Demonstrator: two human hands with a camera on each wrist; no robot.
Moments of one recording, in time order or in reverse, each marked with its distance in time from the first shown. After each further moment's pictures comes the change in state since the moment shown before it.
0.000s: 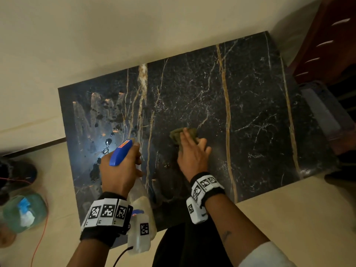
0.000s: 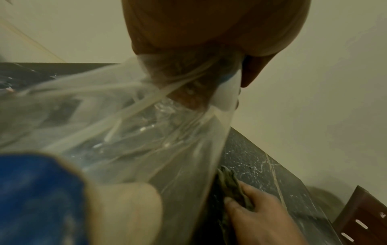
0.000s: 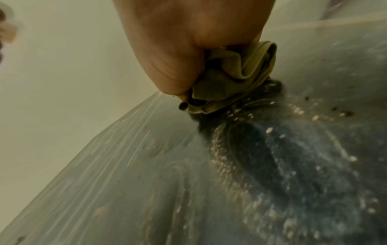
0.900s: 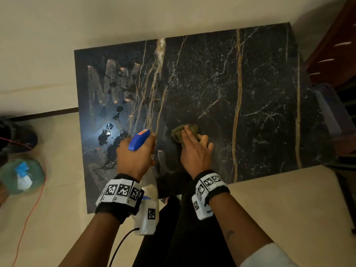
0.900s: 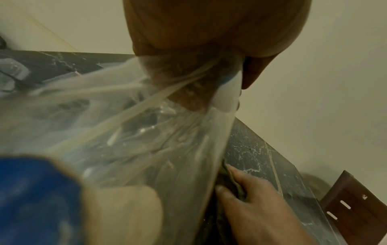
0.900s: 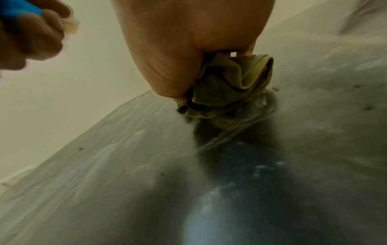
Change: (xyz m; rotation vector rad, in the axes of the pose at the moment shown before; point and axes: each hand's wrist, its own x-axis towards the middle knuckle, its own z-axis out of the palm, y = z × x) left_hand -0.052 -0.031 -0.005 -0.115 0.028 -0.117; right_hand -0.066 0.001 0.013 -0.098 -0.047 -0.124
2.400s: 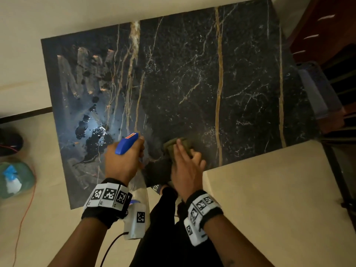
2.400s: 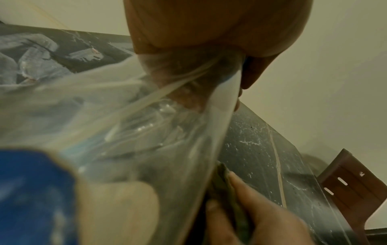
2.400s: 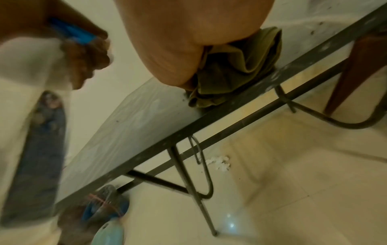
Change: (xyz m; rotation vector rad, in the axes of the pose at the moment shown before) left_hand -0.027 -0.029 0.017 0.067 -0.073 -0.061; right_hand -0.094 0.017 0.016 0.049 0.041 0.079
